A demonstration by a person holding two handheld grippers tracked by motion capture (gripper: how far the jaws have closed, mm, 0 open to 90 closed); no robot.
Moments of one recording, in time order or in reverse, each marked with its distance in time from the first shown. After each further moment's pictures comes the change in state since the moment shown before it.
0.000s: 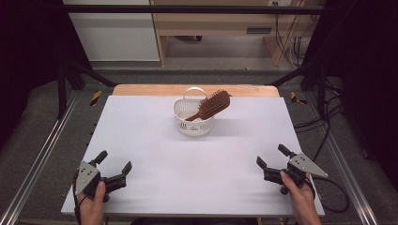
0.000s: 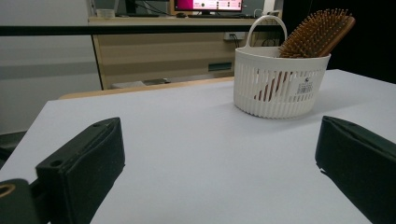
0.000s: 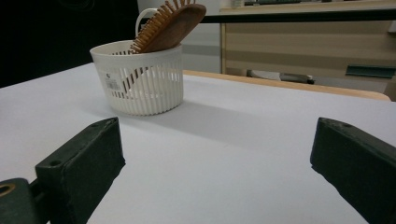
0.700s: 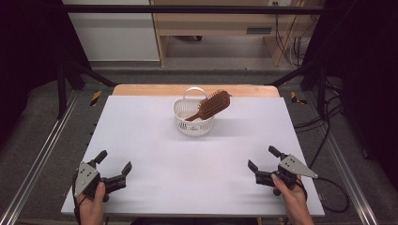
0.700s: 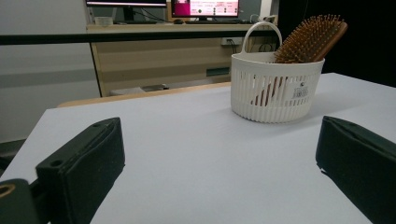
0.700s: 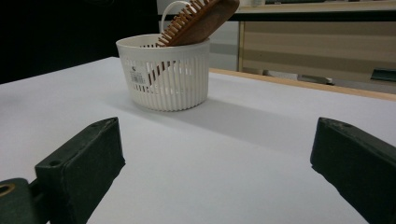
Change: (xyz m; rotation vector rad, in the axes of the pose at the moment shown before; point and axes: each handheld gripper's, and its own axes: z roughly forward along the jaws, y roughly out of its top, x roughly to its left) left arm -0.001 0.002 -0.002 -0.022 -0.010 0.019; right arm 0.018 -0.006 0.011 0.003 0.065 -0.026
